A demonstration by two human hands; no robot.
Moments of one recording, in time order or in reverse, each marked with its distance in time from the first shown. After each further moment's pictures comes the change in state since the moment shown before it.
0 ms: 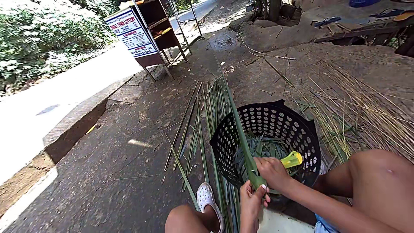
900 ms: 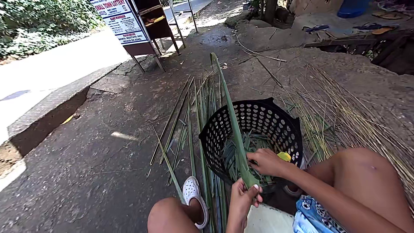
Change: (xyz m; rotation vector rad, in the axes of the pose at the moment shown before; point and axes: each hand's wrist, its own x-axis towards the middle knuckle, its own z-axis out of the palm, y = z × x) left_hand -0.008 0.000 0.003 -0.005 -0.104 -0.096; right_hand 0.031 0.042 -0.041 0.299 -0.781 0.039
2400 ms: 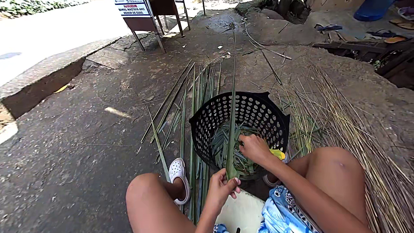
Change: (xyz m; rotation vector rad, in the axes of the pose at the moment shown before) left_hand -0.013 -0.006 -0.003 0.174 0.033 0.054; right_hand -0.011 -0.029 -0.021 0.025 0.016 0.352
